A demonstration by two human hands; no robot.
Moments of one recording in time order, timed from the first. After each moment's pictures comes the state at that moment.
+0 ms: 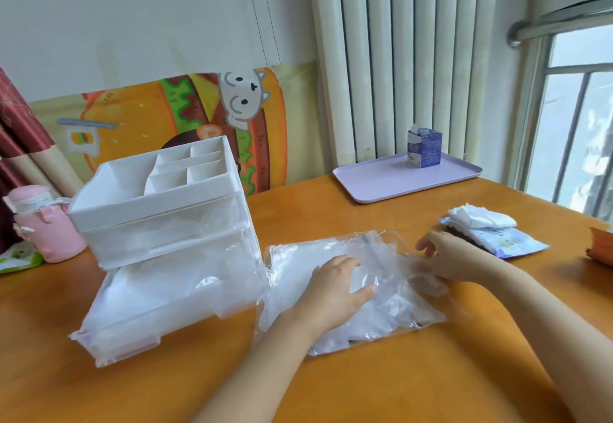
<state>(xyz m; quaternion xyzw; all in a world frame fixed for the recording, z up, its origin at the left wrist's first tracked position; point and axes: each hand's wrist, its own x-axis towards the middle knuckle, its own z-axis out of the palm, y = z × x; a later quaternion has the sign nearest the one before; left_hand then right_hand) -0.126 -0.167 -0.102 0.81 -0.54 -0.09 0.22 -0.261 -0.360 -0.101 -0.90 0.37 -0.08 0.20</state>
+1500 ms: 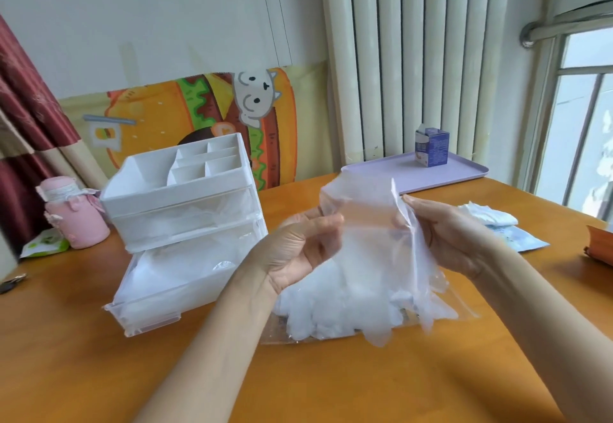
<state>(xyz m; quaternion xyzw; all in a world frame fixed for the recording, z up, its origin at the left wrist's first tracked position) -0.117 -0.119 -0.020 0.41 -0.33 -0.51 0.68 -0.272 -0.277 -0.028 -0.48 0.10 -0.22 0.84</state>
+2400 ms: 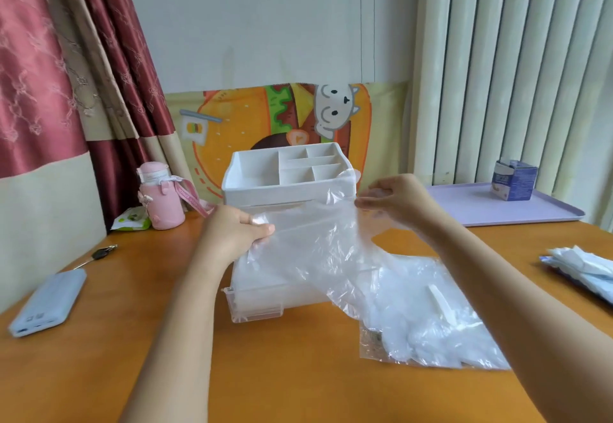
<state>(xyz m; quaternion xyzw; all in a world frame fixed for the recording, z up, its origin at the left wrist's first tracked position) -0.002 0.044 0.016 0.86 -0.22 0.02 0.46 -0.111 -0.189 0.023 -0.83 0.16 -0.29 0.44</state>
